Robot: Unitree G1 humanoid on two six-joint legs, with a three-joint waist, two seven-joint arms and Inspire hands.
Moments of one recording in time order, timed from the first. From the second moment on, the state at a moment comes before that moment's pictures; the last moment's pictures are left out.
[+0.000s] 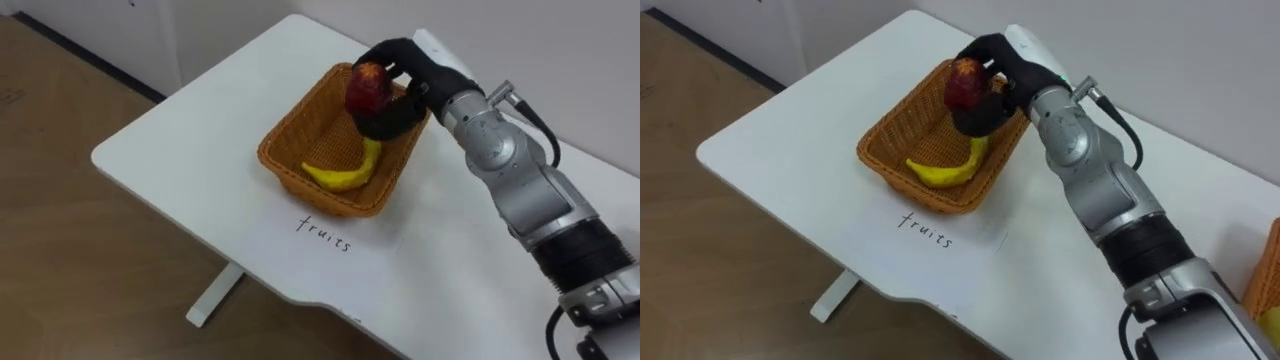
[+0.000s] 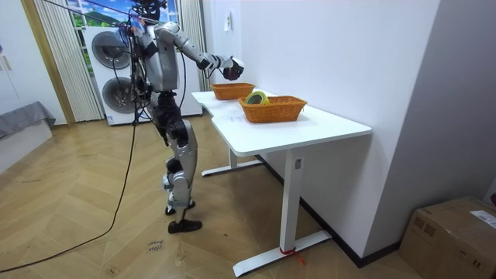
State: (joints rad) left arm 0.18 0.26 0.01 0.93 -0.32 0.09 -0.06; right arm -0.64 -0.42 0.39 0.37 -0.28 0.18 0.08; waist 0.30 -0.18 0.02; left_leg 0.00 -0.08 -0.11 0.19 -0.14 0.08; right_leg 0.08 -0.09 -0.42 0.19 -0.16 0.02
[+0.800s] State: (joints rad) left arm 0.18 0.27 0.00 0.93 -0.32 0.08 -0.10; right arm -0.63 -0.41 0.41 0.38 -0.28 0.17 0.09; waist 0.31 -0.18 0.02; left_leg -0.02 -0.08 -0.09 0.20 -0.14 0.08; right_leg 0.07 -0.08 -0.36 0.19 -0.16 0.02
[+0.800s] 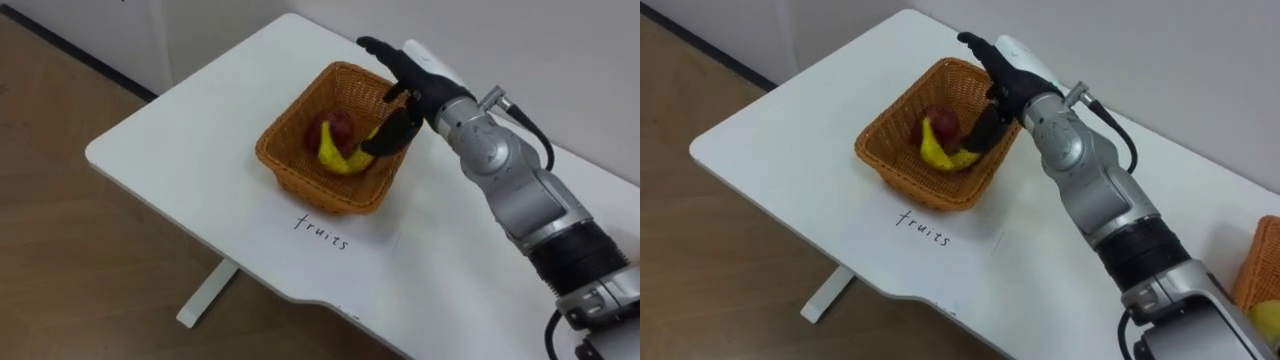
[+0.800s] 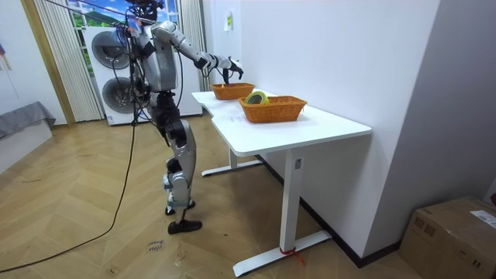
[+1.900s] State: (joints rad) left arm 0.19 0.25 0.04 0.94 -0.32 0.08 -0.14; right arm -0.56 -0.42 0.26 0.26 -0.24 0.14 0.15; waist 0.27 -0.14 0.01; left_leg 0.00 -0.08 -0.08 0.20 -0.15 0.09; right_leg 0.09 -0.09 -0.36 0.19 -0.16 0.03
